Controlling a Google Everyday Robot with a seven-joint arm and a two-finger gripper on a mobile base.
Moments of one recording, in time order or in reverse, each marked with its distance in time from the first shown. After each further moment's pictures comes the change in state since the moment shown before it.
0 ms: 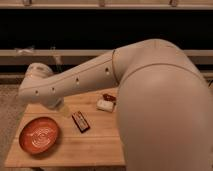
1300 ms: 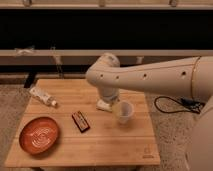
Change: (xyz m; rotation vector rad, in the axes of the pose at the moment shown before) arm 0.193 0.202 0.009 -0.250 0.002 0.442
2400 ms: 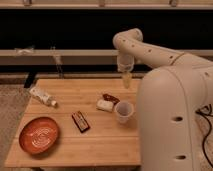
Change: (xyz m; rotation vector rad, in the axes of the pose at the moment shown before) arm 0.112 -0.154 0.032 0.033 -0.116 0.244
